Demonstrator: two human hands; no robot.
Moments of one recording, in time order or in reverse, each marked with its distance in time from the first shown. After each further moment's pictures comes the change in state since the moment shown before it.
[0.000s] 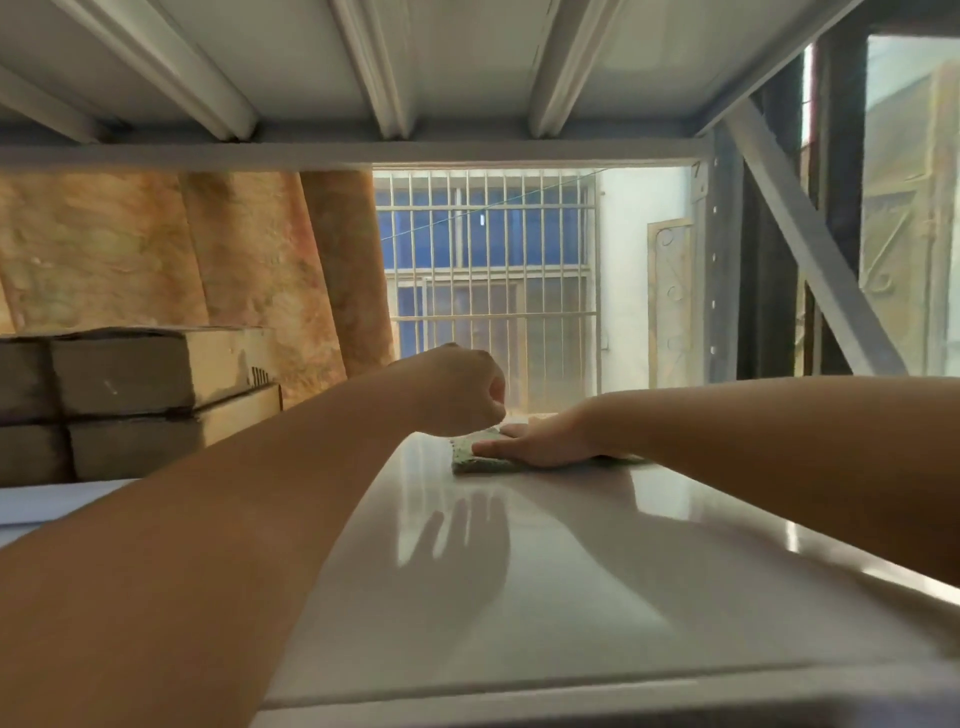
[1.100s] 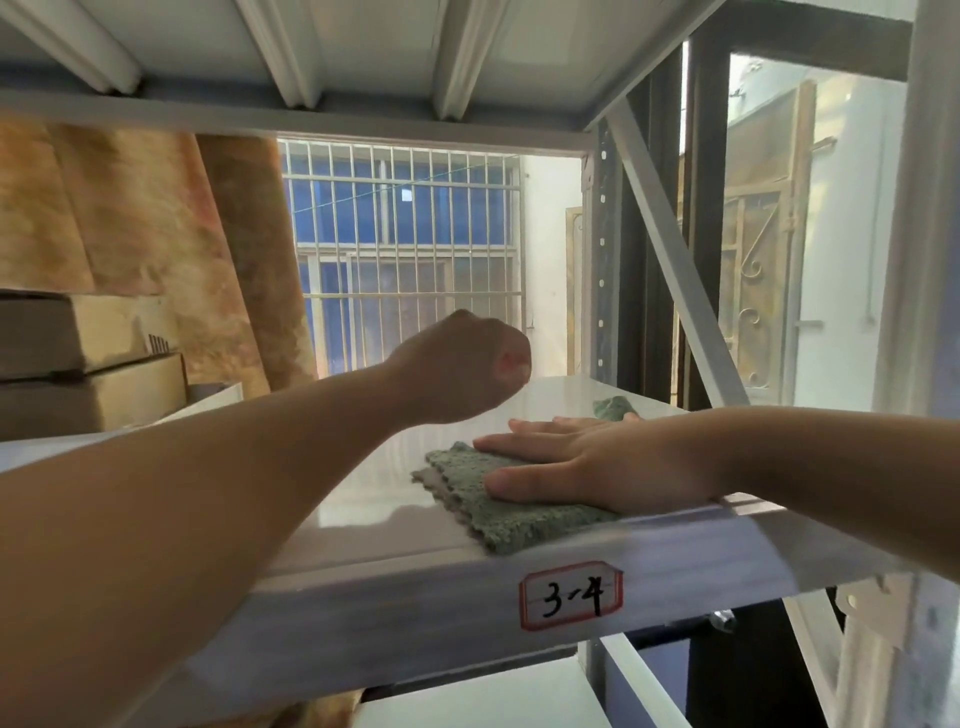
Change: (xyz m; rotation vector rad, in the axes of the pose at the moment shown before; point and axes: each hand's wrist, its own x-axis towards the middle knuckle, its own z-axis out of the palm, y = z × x) left_hand -0.015 0.080 0.011 -0.099 0.300 0.399; right_hand -0.180 0.020 0.027 -0.120 -0.026 -0.065
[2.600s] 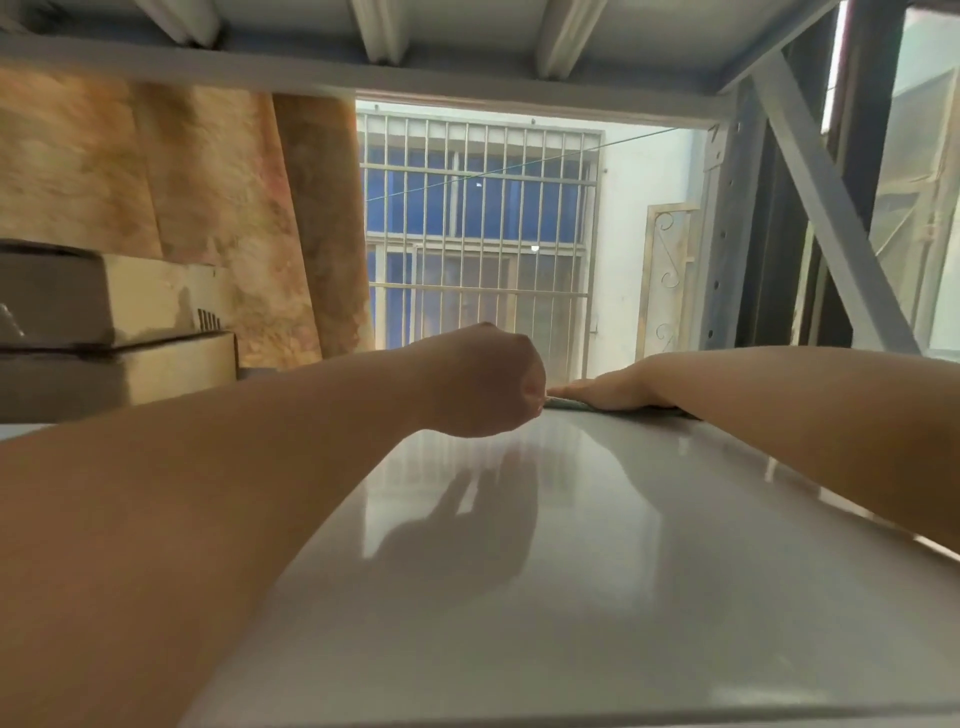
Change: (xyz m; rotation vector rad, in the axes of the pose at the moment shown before) left_hand 0.003 -0.057 0.009 0.176 -0.323 -0.288; right_hand 0.210 0.096 -0.053 0.164 0.003 0.416
